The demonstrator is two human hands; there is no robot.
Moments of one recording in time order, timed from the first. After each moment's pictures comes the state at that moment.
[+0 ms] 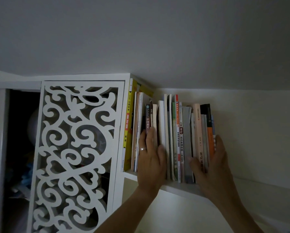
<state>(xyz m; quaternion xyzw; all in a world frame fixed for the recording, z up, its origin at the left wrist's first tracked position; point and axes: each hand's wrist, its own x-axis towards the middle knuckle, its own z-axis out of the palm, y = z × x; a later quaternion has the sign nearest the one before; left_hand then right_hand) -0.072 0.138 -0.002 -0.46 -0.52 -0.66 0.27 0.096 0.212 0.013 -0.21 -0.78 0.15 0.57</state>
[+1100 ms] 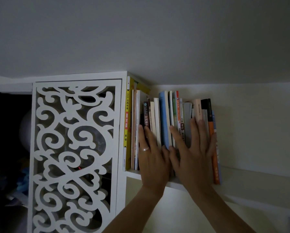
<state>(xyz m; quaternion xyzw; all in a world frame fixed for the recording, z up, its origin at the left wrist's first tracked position) -0.073 0.148 -0.009 -0.42 -0.57 -0.60 0.37 0.040 0.190 0.022 -0.25 -0.71 -0.27 0.59</state>
